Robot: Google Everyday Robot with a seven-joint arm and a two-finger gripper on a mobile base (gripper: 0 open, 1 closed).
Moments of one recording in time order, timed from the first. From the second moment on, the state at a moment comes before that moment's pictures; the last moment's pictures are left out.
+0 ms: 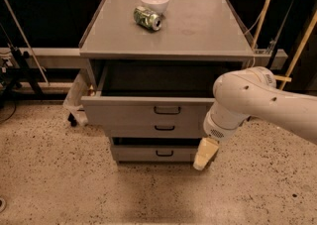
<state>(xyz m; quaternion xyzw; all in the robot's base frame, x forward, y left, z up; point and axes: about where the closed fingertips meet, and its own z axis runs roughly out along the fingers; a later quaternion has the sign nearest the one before) 0.509 -0.158 0.660 -0.53 0.84 0.02 0.10</state>
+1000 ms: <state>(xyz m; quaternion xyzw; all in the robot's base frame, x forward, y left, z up) 0.583 -0.162 0.630 -0.50 0.86 0.00 0.08</state>
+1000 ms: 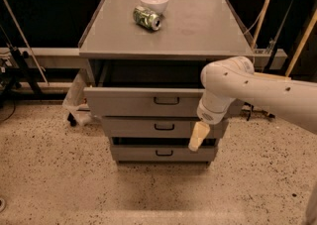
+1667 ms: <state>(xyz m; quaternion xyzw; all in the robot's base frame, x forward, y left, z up) 0.639 -0.155 0.660 -0.49 0.87 -0.03 0.09</state>
